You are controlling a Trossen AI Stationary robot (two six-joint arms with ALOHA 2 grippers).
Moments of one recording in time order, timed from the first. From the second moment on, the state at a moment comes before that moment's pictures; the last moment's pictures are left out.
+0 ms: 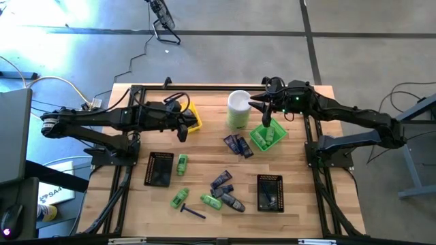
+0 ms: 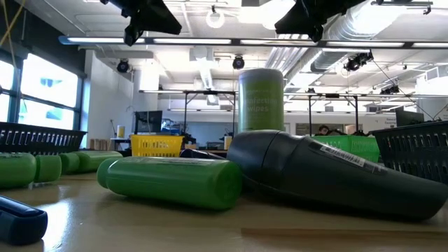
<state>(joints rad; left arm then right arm) 0.07 1.00 0.92 -0.30 -0.25 -0.53 -0.35 1.06 0.95 -0.18 -0.02 0.03</state>
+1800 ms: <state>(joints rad) -0.10 1.00 0.92 -0.10 0.09 -0.85 -0.35 1.06 0.95 -0.19 0.00 0.03</state>
